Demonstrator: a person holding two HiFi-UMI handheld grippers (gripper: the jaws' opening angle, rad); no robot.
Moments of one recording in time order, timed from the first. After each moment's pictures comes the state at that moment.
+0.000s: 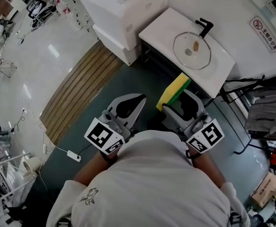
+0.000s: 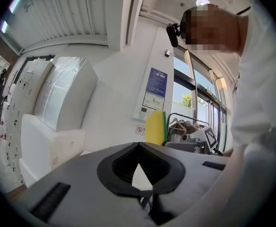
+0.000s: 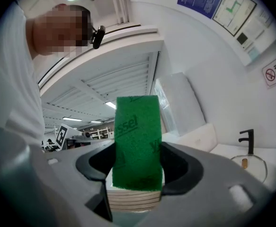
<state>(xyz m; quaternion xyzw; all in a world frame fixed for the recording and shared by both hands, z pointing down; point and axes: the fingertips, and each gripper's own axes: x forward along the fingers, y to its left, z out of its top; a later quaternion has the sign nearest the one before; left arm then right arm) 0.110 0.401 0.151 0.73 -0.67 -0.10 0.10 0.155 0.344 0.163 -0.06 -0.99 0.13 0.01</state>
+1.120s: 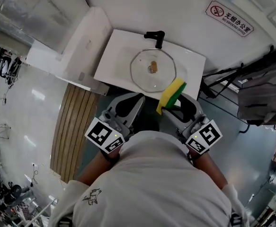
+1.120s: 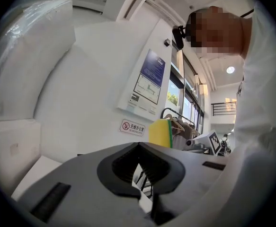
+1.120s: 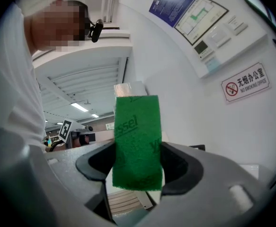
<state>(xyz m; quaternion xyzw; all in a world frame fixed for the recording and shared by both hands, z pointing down) 0.101 0.080 0.160 0.83 -0.53 -0.09 0.14 0.174 0.056 0.187 0.13 -0.98 0.15 0.02</state>
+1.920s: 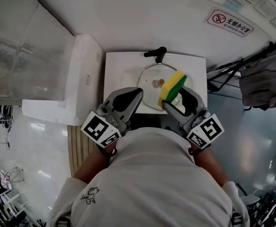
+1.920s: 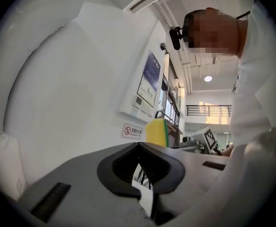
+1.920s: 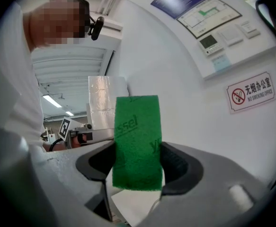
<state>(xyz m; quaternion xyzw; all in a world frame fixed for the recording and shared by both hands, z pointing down) -0.051 -0.043 0.151 0.91 -0.38 -0.07 0.13 0.030 -0.053 0.177 0.27 -0.95 0.13 0.02</state>
